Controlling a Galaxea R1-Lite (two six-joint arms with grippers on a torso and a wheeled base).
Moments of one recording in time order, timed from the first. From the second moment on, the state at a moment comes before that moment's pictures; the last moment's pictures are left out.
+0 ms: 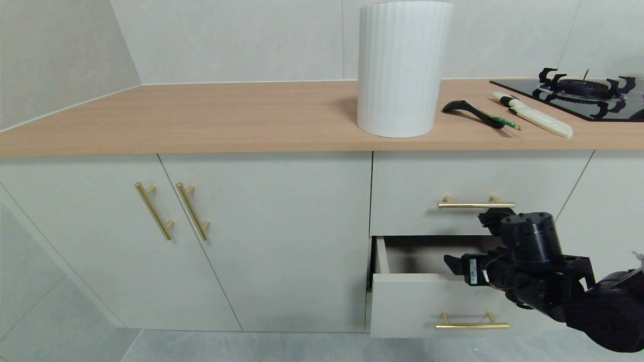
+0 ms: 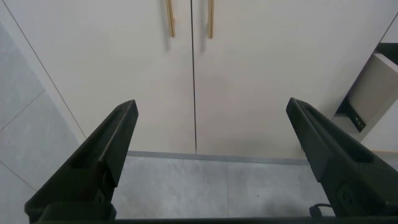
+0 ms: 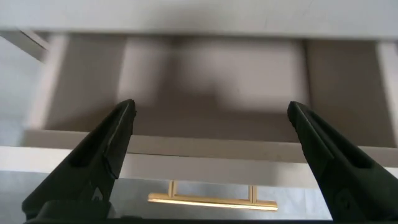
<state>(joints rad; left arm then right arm) 0.00 0.00 0.00 0.00 0.05 -0.01 0.42 1.86 -0.57 -0.73 -0.33 0.22</state>
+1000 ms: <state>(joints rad) 0.00 0.00 0.00 0.00 0.05 -0.01 0.43 1.79 -0.59 -0.34 -0.26 0.21</state>
